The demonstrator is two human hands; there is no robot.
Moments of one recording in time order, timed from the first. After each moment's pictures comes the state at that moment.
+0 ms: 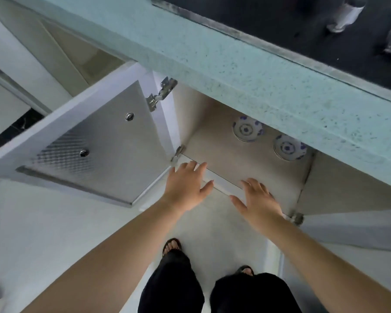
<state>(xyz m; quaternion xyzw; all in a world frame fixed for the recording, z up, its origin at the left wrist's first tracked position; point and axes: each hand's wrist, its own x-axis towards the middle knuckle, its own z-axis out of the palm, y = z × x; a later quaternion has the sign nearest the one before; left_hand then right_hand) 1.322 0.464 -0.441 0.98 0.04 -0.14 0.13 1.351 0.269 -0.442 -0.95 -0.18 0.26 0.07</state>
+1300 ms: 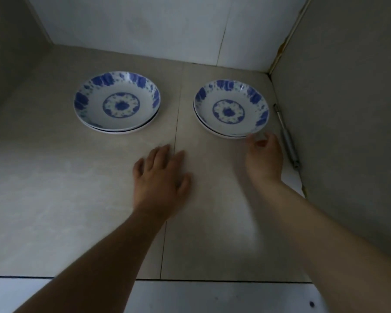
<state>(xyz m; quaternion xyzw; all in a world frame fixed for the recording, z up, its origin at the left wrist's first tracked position) 1.649 0.254 -0.982 0.98 -0.11 0.03 0.16 1.667 0.051 -0.942 -0.83 0.32 -0.14 0.43</state>
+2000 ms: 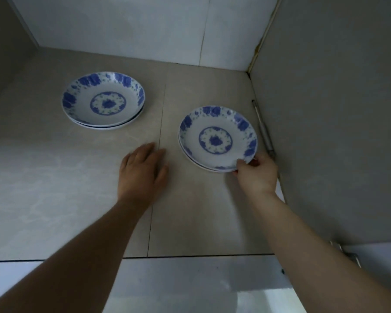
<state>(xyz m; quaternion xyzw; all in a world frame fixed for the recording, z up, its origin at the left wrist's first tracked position) 1.642 0.263 -0.974 0.96 -0.13 0.02 0.24 1.602 0.045 -0.937 -0.75 0.36 -0.13 0.54</state>
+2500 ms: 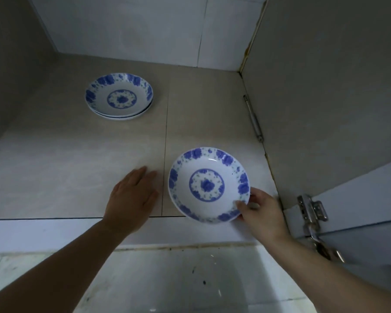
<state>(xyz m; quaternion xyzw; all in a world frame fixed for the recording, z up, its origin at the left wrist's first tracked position) 1.544 0.323 -0.956 0.96 -0.18 -0.05 0.20 1.457 0.058 -0.936 -0.81 0.29 -0.01 0.50</state>
